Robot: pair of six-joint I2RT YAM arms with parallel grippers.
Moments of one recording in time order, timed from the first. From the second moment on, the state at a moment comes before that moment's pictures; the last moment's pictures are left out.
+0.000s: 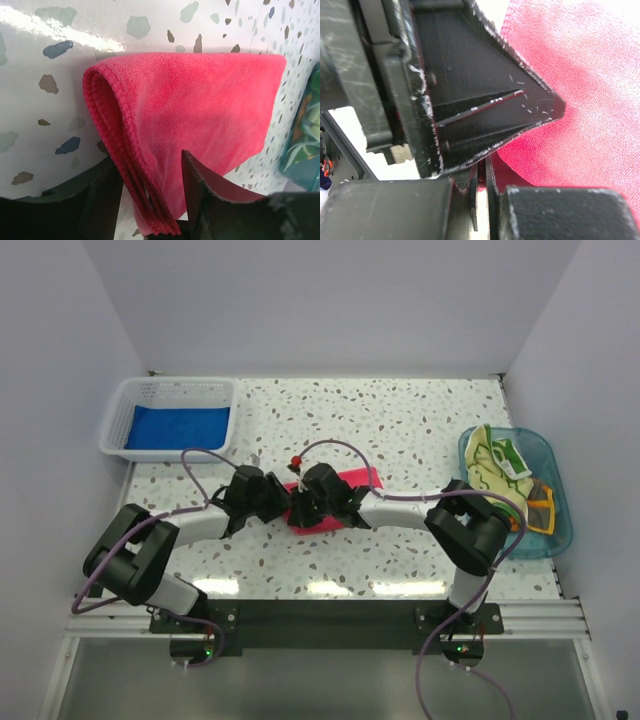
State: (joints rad) left arm -0.48 1.48 0.53 0.21 0.11 -0.99; right arm 0.93 1.81 1.02 0.06 -0.16 0.52
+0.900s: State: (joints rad) left arm -0.44 1.64 1.09 -0.31 -0.22 -0.58; right arm 0.89 1.55 1.01 -0.22 -0.01 0.38
